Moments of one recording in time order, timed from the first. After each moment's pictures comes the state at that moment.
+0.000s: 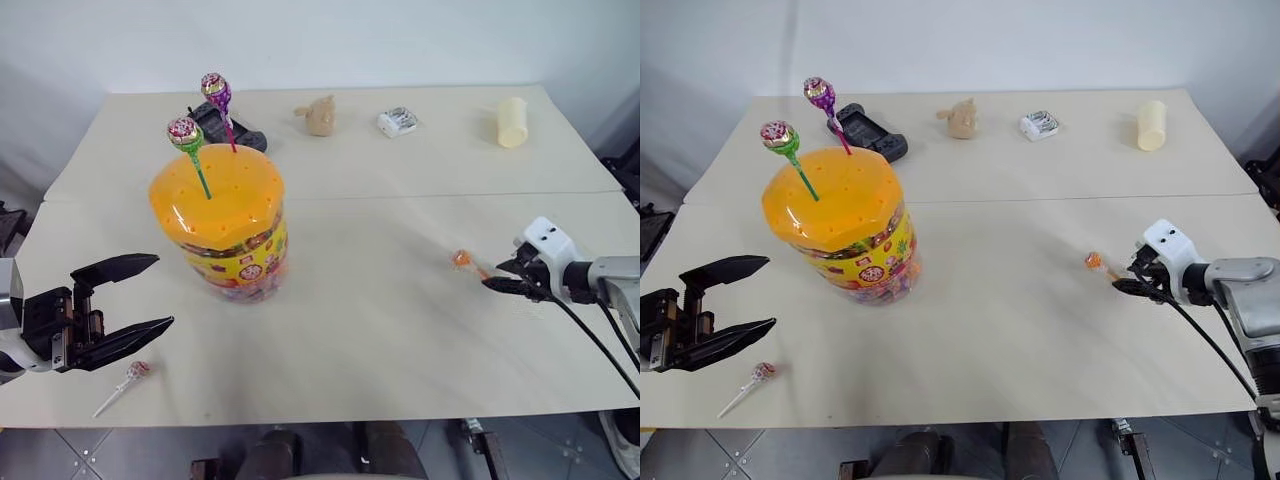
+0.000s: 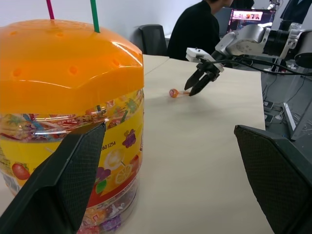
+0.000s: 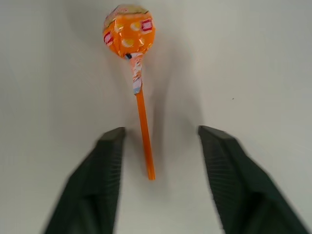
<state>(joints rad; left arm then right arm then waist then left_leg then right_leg) 0.13 0.79 0.69 -0.31 -0.93 0.37 -1.24 -0.45 -1.00 0.01 0.23 0.25 0.56 1.03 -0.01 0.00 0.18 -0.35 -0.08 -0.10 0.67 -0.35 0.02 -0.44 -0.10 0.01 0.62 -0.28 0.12</state>
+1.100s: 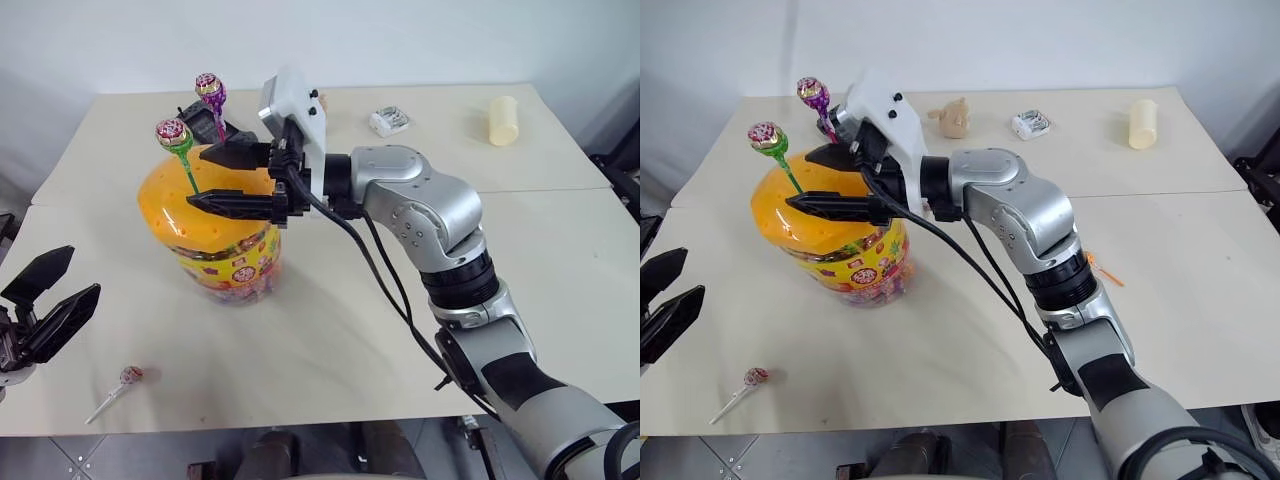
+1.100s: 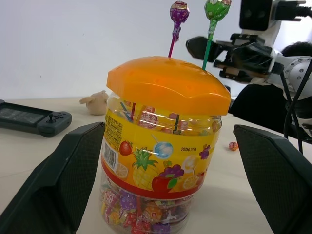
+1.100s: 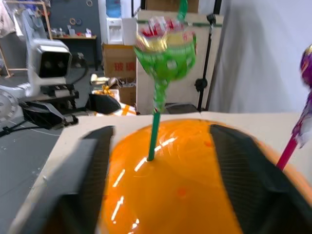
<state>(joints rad) 0.18 0.64 0.84 -0.18 -1.05 0.35 -1.09 -1.14 -0.12 0.25 0.03 0.49 0.68 0.84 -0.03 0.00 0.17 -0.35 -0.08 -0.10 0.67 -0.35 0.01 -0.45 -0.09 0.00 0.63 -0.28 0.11</state>
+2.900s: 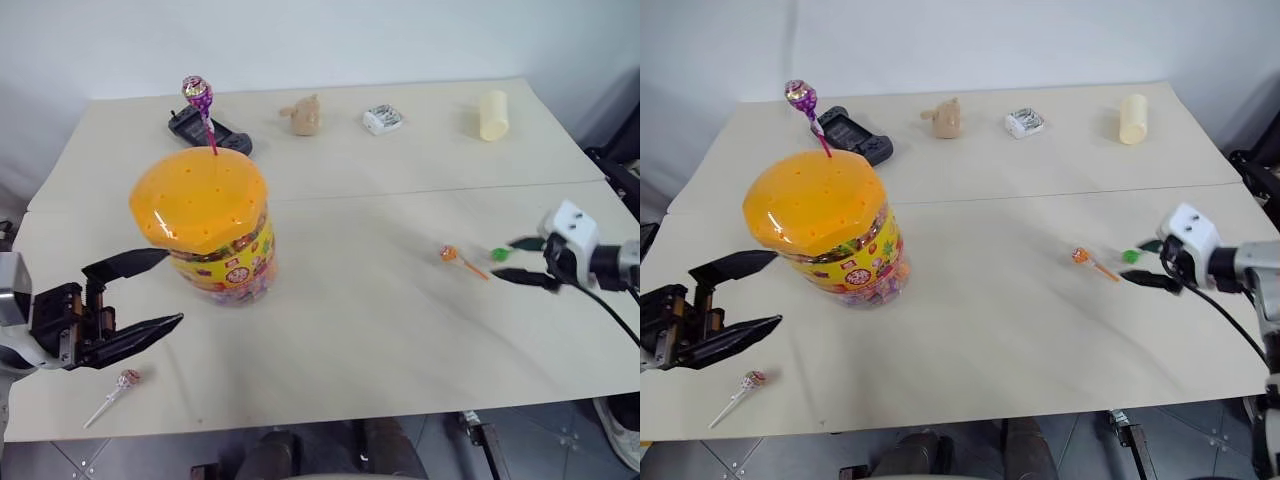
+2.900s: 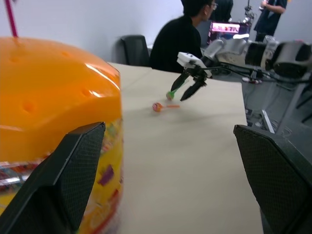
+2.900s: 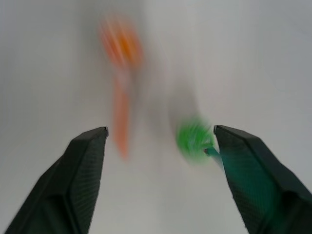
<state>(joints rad) 0.10 0.74 0.70 -0.35 -1.04 0.41 -1.13 -0.67 -0.92 -0.08 0.39 0.36 0.29 1.28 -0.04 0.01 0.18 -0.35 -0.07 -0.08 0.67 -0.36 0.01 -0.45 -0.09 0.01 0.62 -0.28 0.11</state>
